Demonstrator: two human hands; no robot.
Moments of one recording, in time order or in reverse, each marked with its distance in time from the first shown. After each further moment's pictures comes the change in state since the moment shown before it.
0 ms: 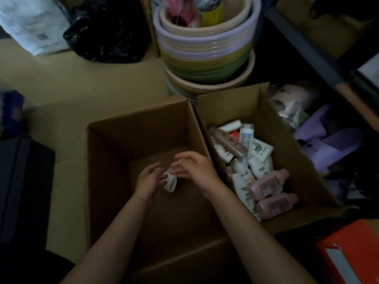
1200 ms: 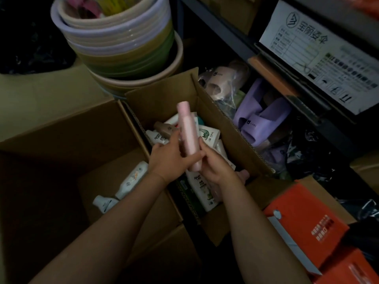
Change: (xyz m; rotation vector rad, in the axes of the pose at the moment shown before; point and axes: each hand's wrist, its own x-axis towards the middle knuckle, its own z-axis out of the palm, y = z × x) left_hand -0.048 0.015 0.188 1.138 -0.310 0.867; right_hand -0.002 0.060 -0.185 0.703 0.010 -0.012
